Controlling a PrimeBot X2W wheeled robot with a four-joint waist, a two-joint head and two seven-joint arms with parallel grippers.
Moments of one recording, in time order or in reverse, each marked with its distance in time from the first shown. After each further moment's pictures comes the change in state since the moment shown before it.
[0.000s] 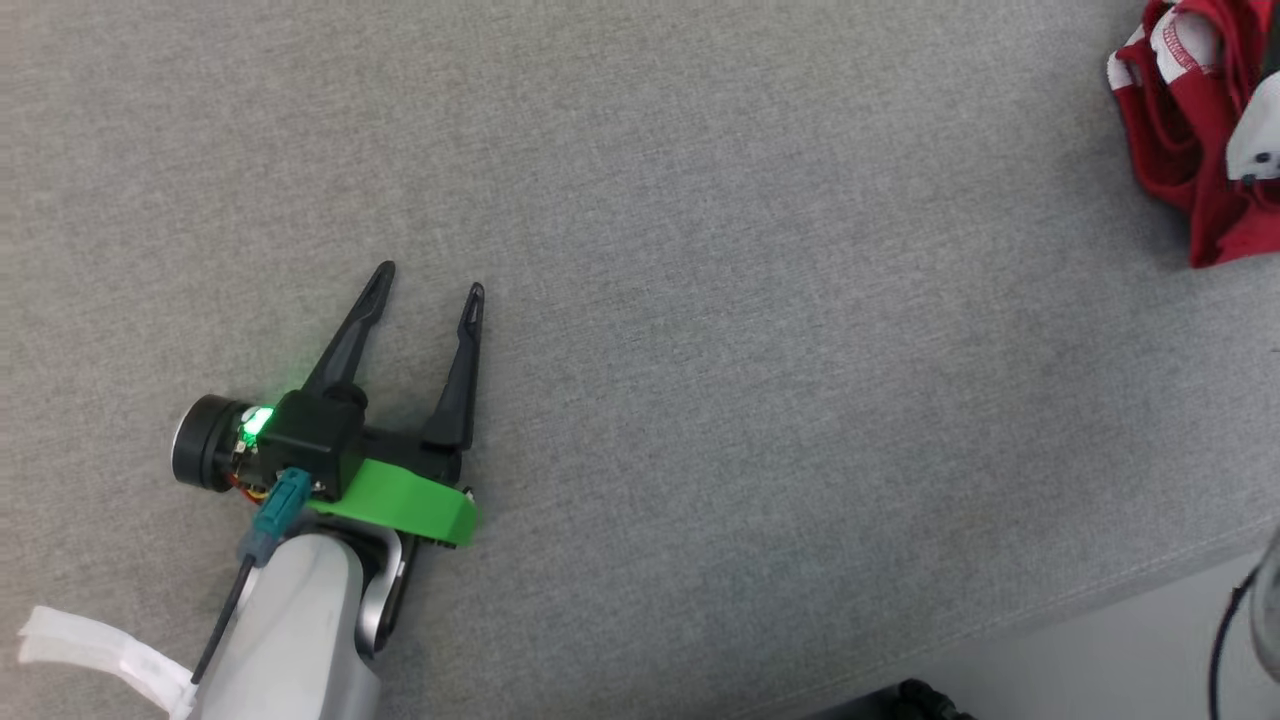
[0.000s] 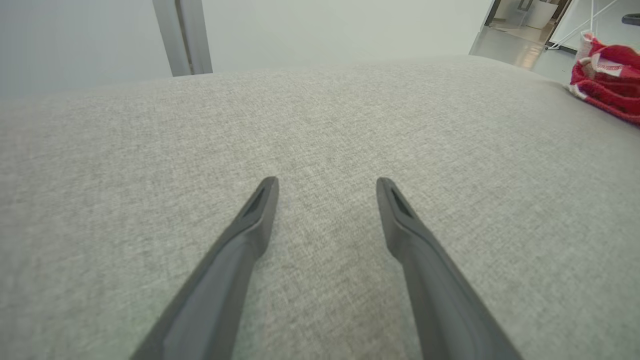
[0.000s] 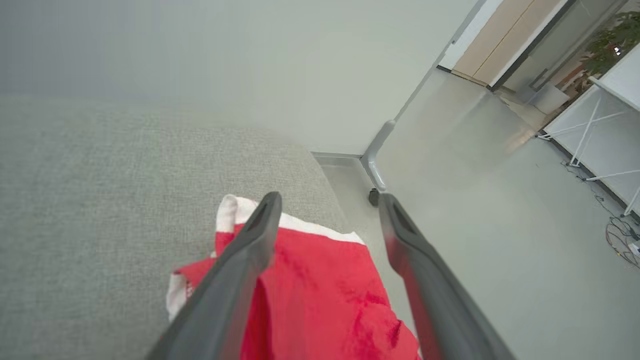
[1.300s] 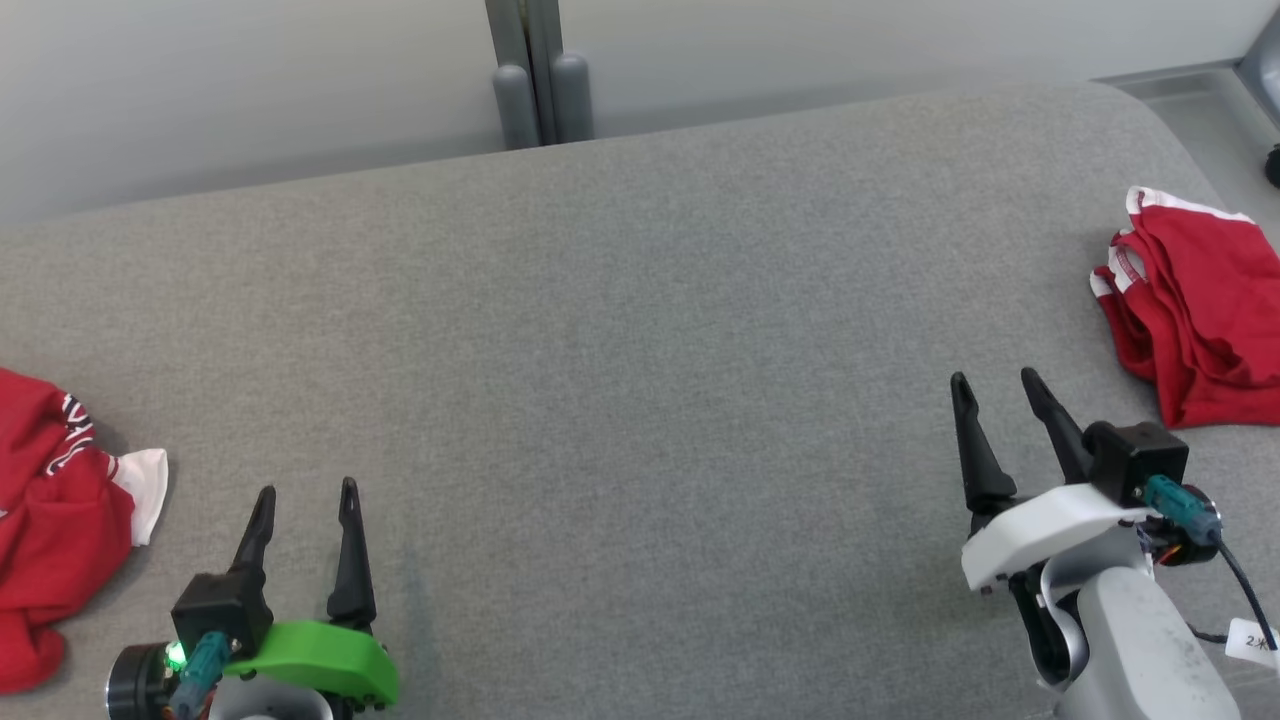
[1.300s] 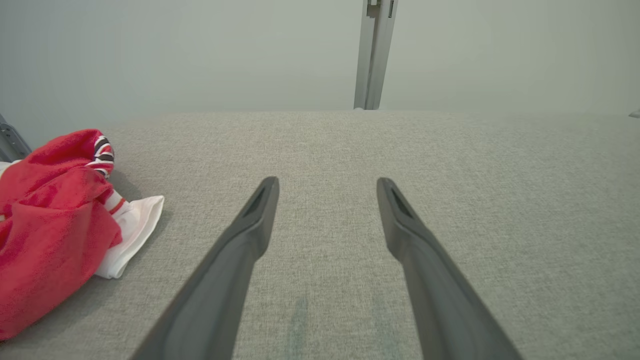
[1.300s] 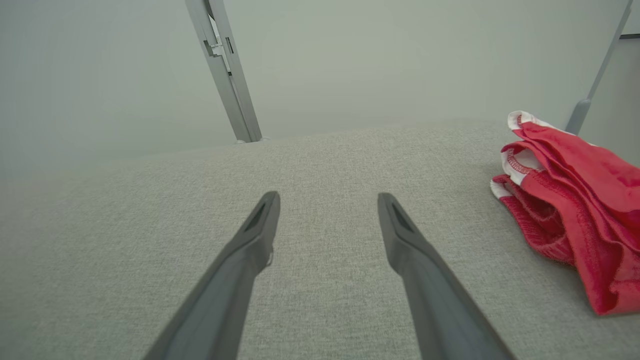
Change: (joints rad) left arm 0.258 -0.071 0.266 0.105 -0.004 0.026 0.001; right arm 0.775 0.206 0.394 -0.473 0.565 0.000 -0.040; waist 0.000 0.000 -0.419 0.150
